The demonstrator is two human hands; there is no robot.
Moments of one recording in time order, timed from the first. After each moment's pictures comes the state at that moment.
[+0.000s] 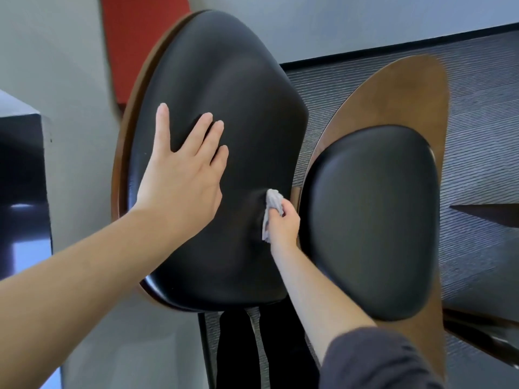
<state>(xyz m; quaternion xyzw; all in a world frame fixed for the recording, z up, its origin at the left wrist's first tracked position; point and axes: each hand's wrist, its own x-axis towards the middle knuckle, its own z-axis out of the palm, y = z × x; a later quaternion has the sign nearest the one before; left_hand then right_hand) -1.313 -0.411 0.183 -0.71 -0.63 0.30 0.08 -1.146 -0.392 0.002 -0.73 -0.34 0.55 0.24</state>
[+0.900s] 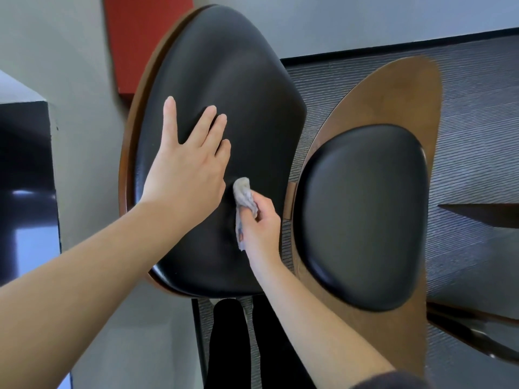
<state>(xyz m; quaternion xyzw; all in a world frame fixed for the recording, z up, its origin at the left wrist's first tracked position) -1.313 -0.413 0.184 -0.71 -0.64 0.27 0.07 -1.168 -0.434 0.076 -0.62 -0.46 0.58 0.26</state>
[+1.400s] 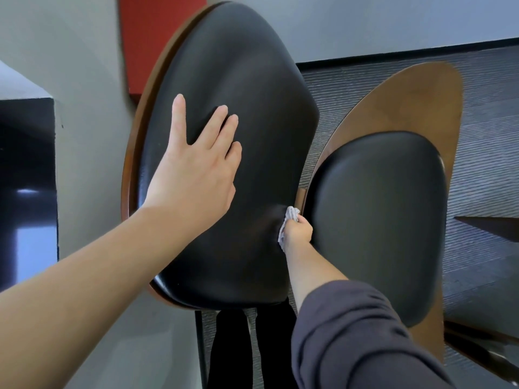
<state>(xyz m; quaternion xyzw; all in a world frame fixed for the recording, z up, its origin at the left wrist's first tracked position) -1.314 -0.412 0.174 -0.72 -0.65 0.24 0.08 -1.125 -0.377 -0.052 -0.79 -0.14 0.55 0.23</state>
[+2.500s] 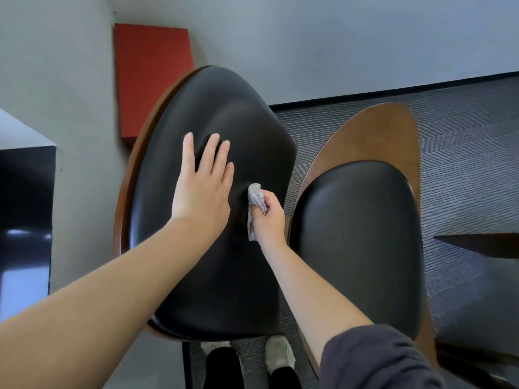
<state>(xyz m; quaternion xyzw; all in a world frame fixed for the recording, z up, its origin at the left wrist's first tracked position) -1.295 -0.381 0.157 -0.66 -0.67 0.31 0.11 -1.171 -0.343 0.020 -0.63 -0.52 0.52 0.25</state>
